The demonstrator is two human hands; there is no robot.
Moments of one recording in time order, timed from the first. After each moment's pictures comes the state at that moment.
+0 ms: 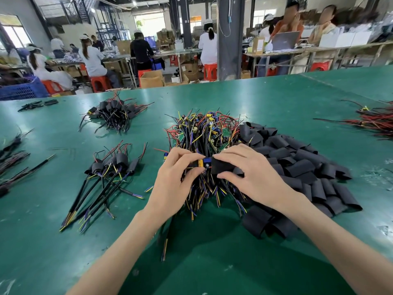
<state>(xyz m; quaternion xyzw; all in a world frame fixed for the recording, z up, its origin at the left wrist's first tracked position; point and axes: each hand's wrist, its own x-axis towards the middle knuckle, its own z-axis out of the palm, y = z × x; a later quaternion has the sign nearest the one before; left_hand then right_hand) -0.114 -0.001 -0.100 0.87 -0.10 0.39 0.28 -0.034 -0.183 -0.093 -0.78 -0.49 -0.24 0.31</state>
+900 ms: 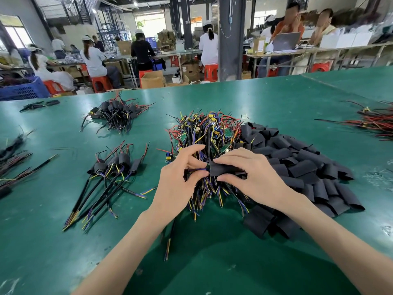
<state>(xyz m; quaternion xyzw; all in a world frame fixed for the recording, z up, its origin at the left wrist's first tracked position) -0.117 -0.007 -0.099 0.83 -0.09 0.35 0.42 -0.040 -0.180 -0.091 -0.77 -0.48 -0.20 0.37</state>
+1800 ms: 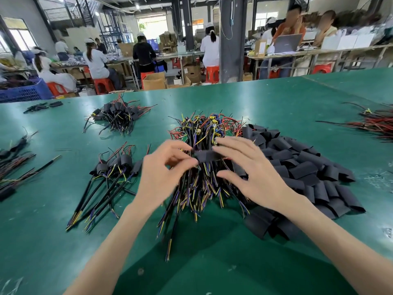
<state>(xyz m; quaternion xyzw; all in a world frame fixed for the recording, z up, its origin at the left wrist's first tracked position) -0.120 0.019 -0.078 0.82 -0.05 0.35 0.45 -0.035 -0.180 -0.090 -0.75 -0.51 -0.27 0.32</state>
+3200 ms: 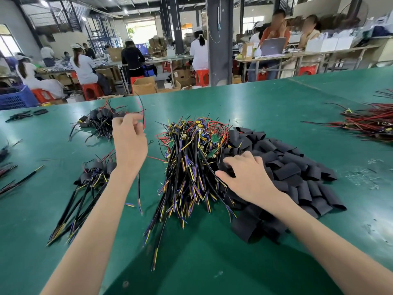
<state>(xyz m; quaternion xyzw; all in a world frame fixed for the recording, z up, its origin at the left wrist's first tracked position) -0.052 0.065 -0.042 0.82 0.15 0.47 0.28 -0.013 -0.184 -0.106 -0.94 -0.26 -0.15 0.13</state>
